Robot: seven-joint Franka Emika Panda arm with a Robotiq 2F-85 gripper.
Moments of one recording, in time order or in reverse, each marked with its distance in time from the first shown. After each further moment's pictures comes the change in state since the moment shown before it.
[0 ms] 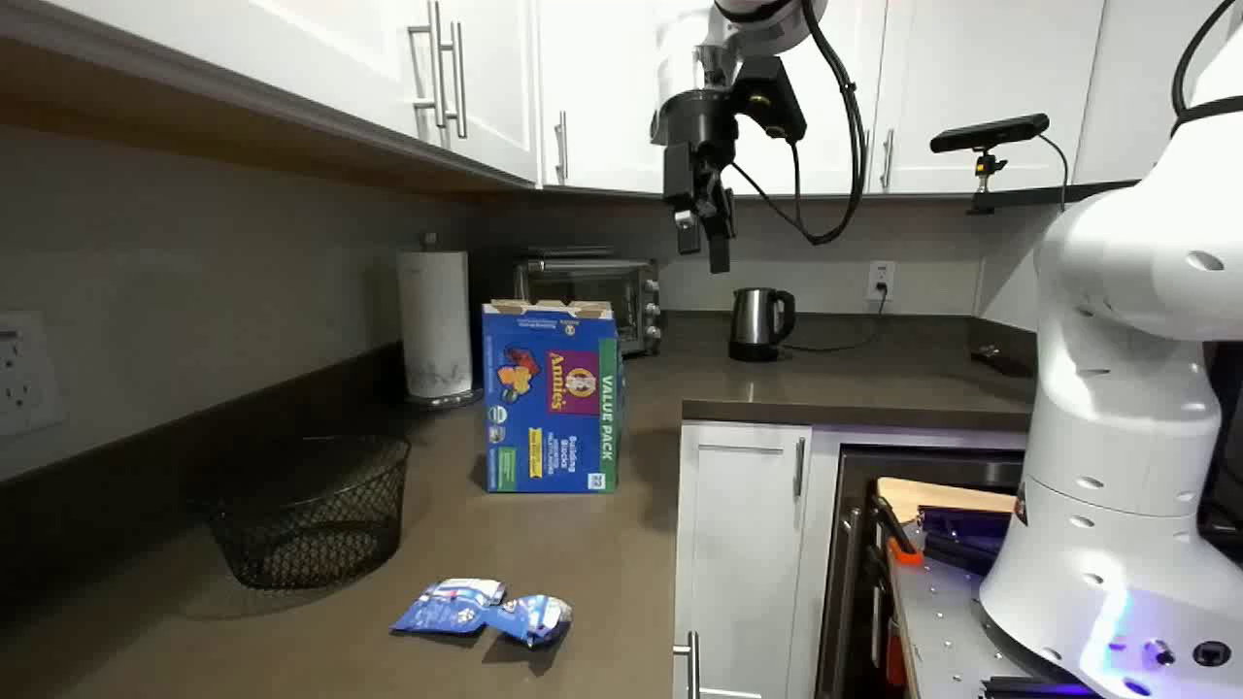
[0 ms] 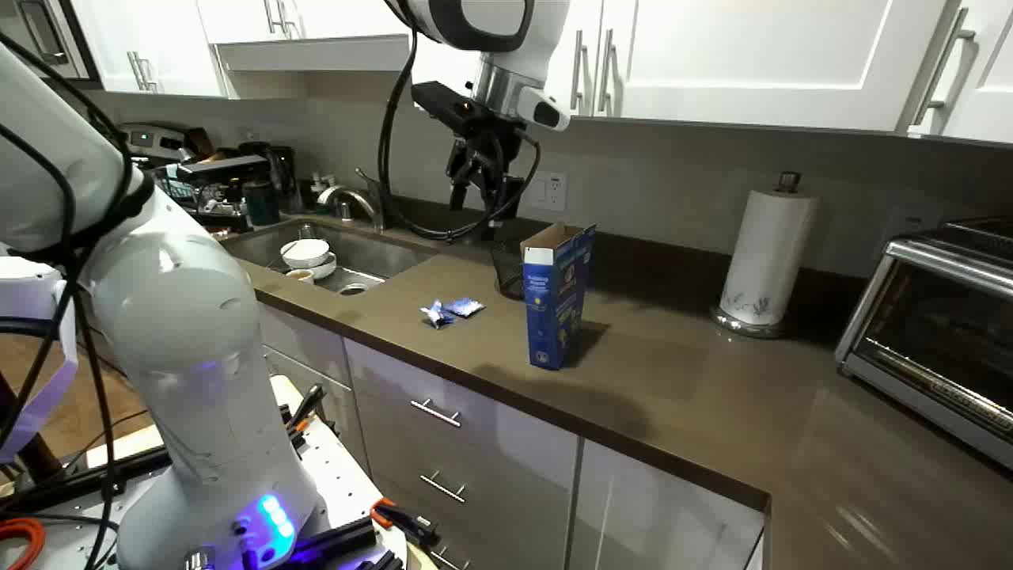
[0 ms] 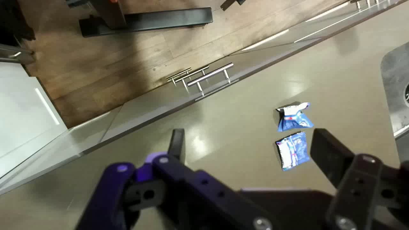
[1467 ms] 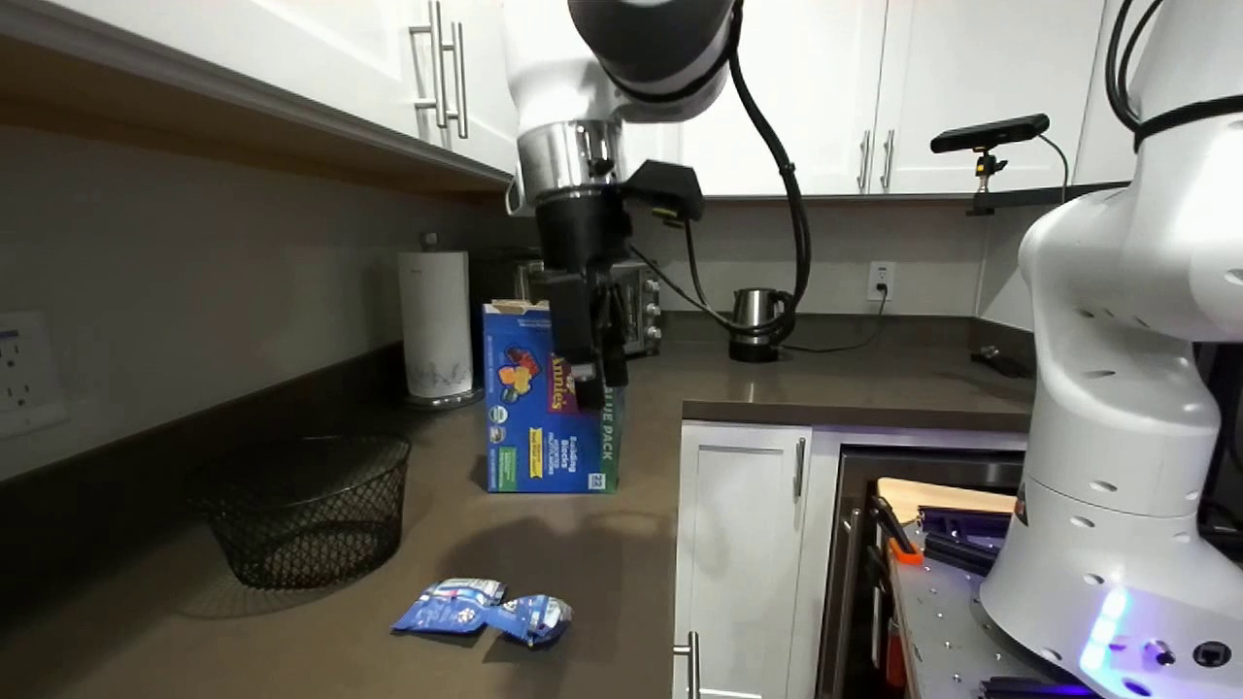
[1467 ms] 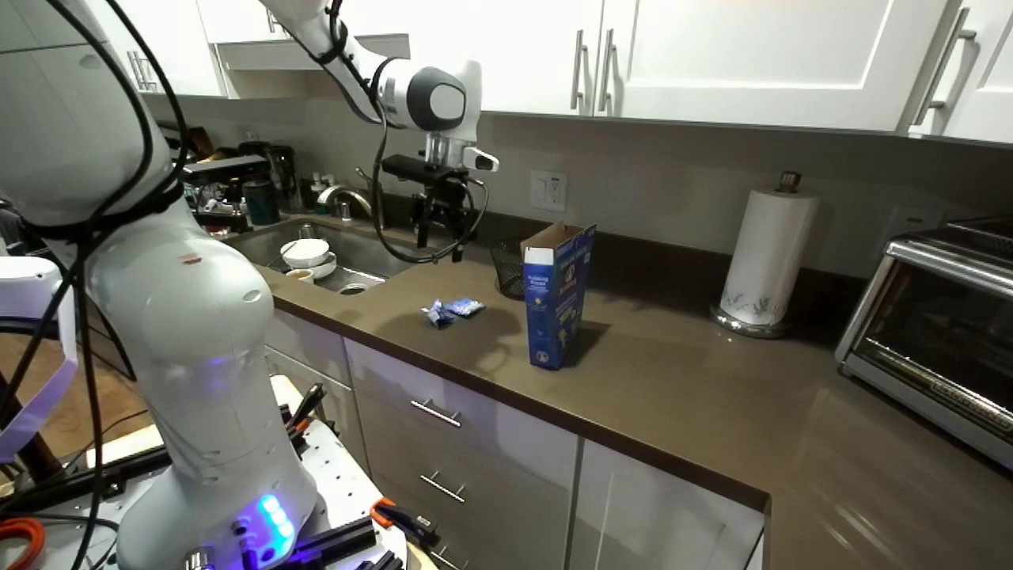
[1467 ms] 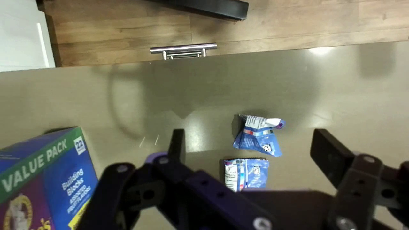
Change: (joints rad) arm 0.142 0.298 0.336 -0.005 -0.030 0.345 0.097
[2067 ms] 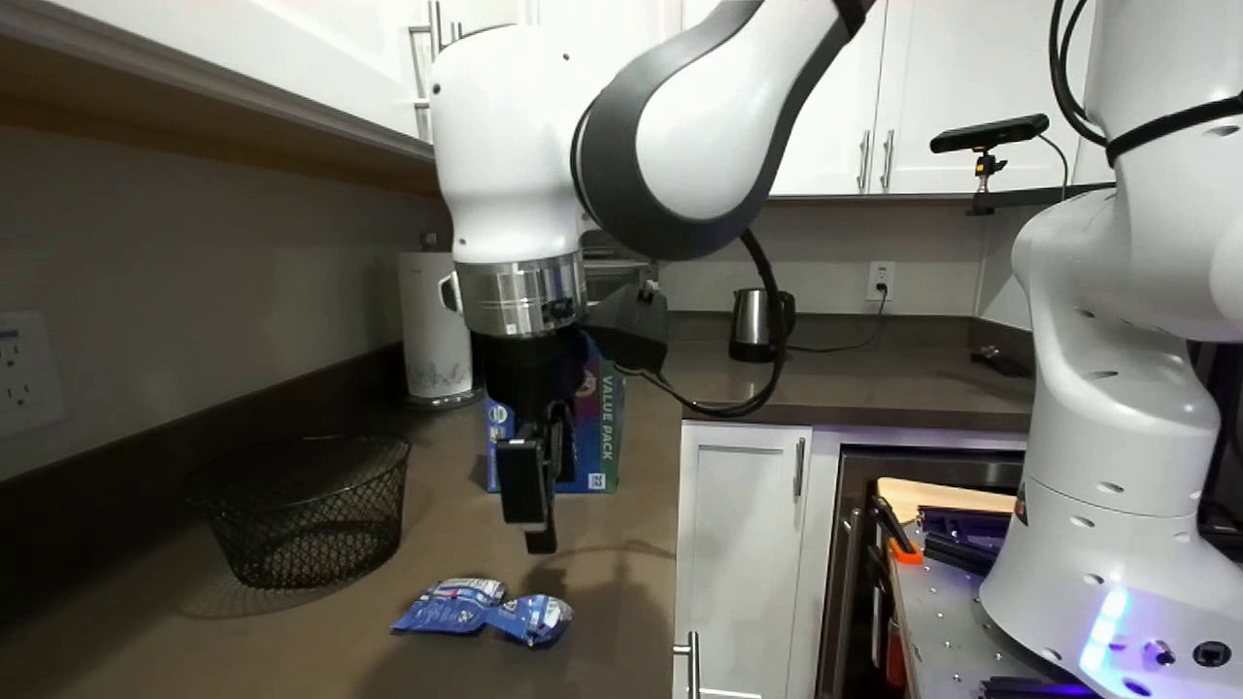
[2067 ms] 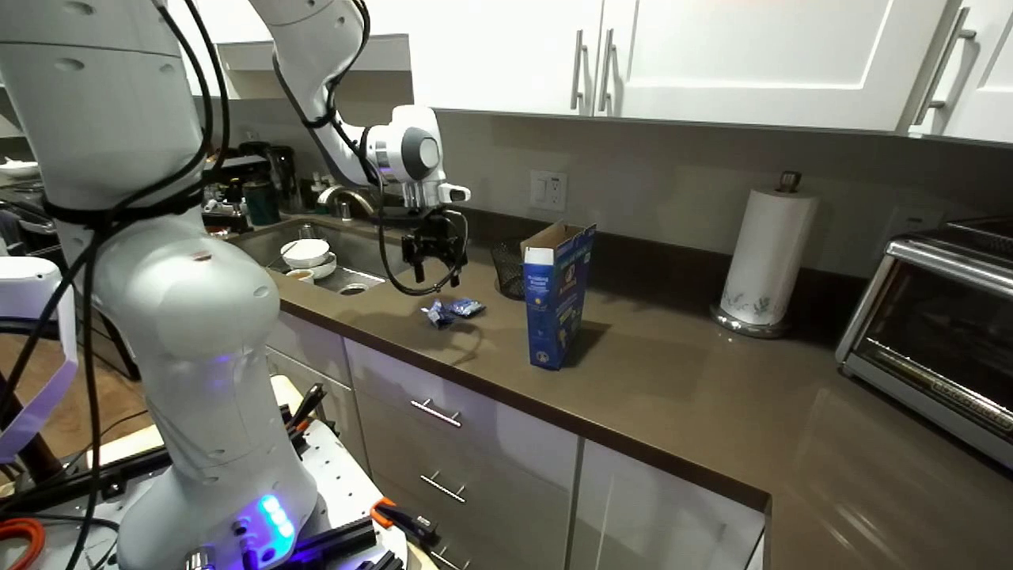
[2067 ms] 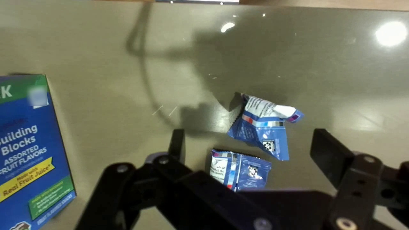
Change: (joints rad) arm 0.068 0.231 0.099 -0.002 -0.317 0.292 0.266
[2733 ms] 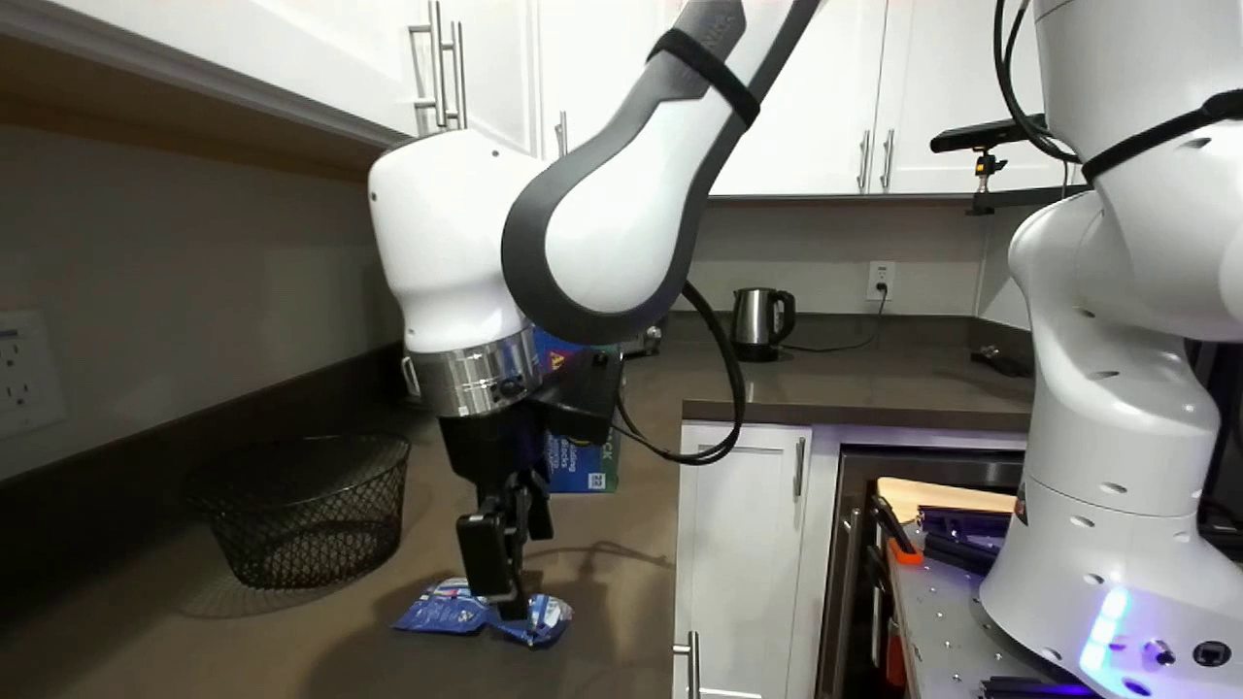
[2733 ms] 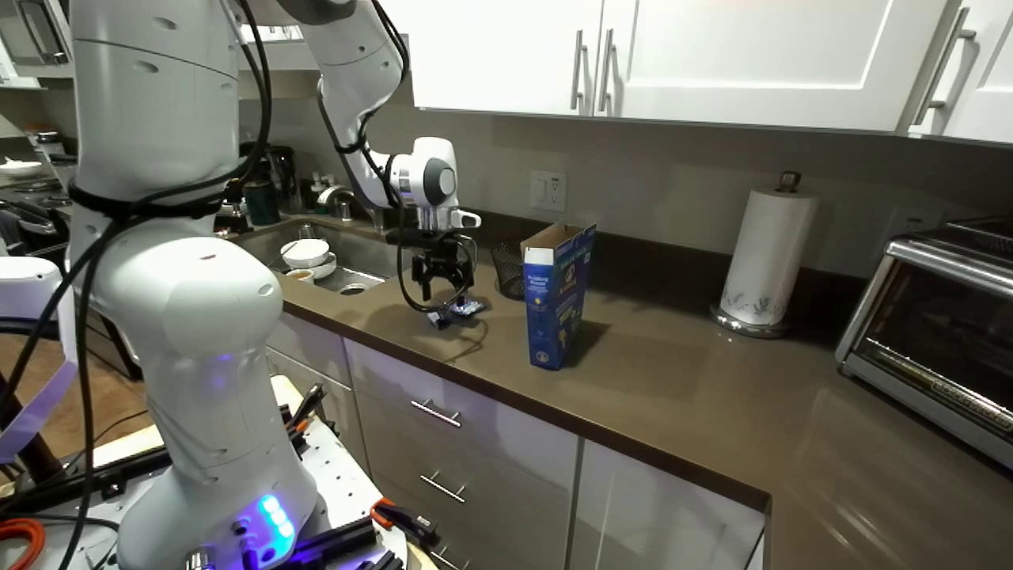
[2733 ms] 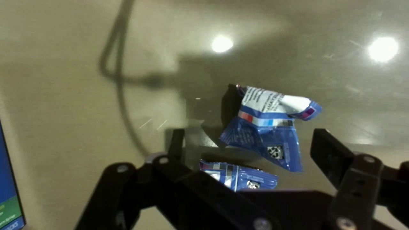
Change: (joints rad) arm 0.034 0.219 -0.045 0.134 -0.012 0.006 0.002
